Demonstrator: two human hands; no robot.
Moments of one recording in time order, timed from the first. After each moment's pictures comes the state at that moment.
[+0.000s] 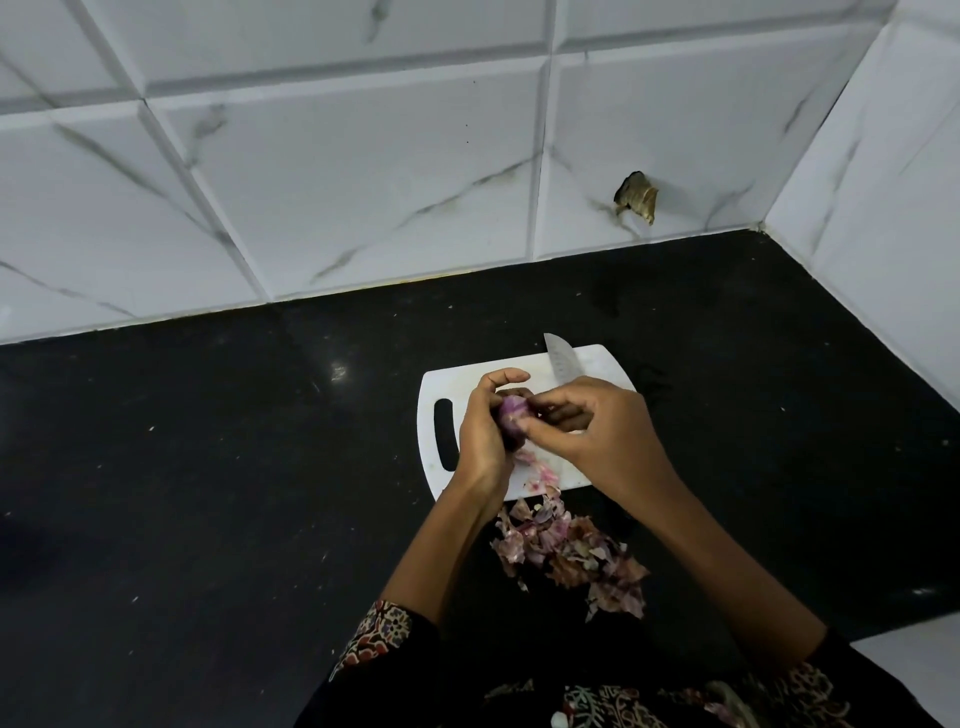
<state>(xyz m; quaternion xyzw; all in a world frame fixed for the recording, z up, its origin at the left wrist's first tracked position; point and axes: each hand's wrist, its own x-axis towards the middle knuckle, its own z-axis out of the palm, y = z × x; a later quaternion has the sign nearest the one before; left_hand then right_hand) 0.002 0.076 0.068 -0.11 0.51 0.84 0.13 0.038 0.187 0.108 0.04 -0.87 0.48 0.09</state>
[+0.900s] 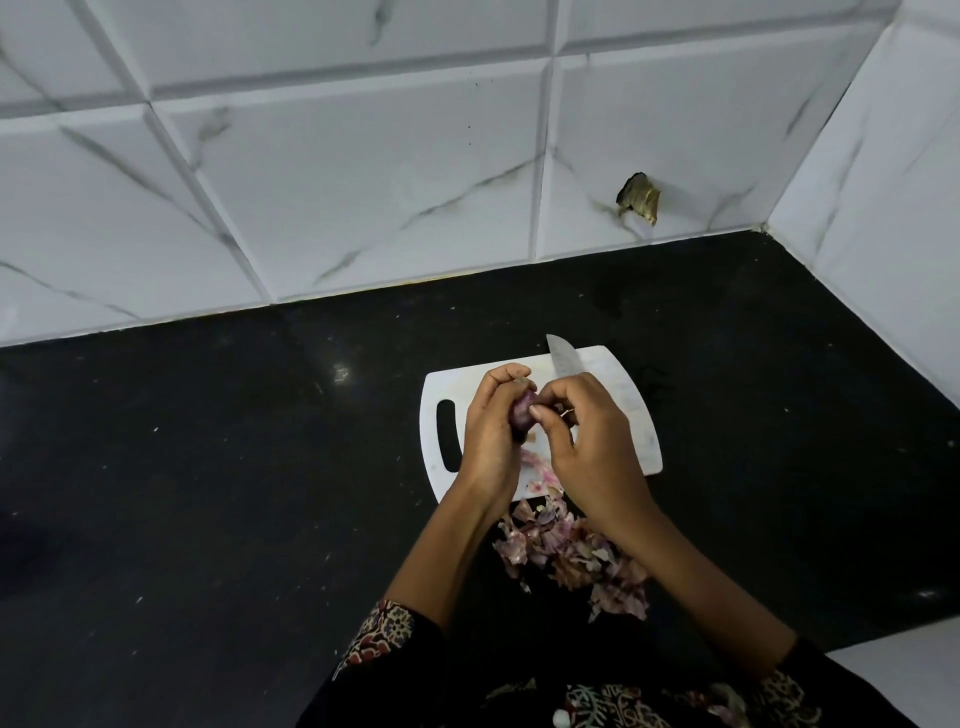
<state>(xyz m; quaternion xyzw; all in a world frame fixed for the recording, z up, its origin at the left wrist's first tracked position) 0.004 0.078 0.073 -0.06 0.47 0.87 0.13 0.040 0.169 0.090 0.03 -0.87 0.44 0.19</state>
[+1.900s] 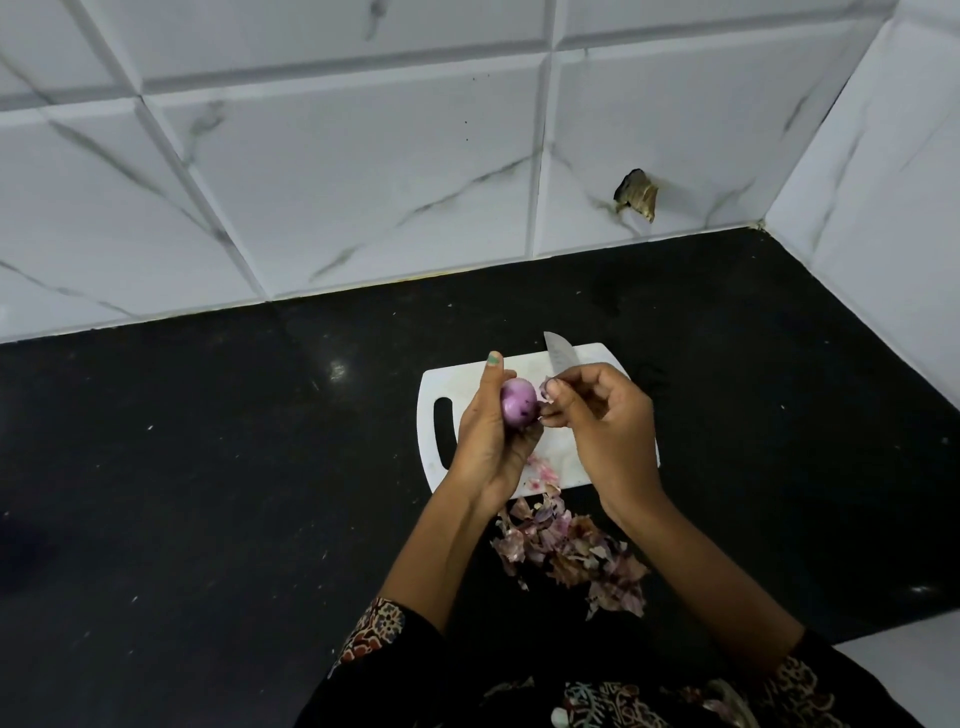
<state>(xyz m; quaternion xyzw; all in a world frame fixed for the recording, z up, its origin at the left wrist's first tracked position) 0.004 0.075 0.083 -0.19 0.42 0.87 0.20 0.038 0.174 0.101 -0.10 -0.72 0.67 0.16</state>
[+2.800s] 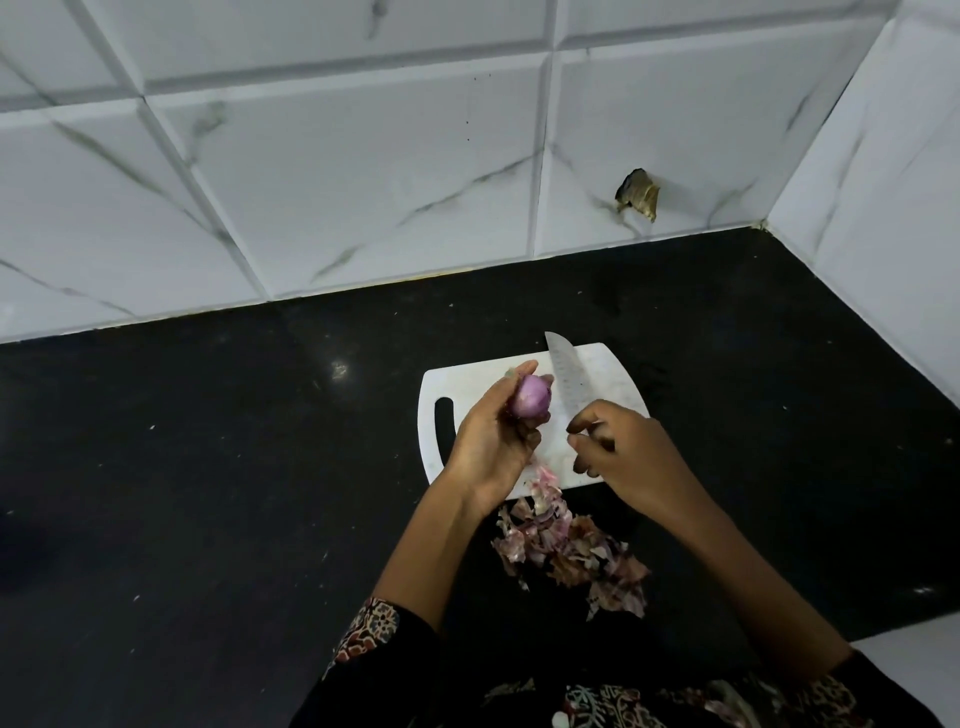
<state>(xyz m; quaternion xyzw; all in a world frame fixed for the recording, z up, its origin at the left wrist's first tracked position) 0.005 0.070 0.084 -0.14 0.45 0.85 0.24 0.047 0.217 0.086 -0.04 -0.92 0.39 -0.05</state>
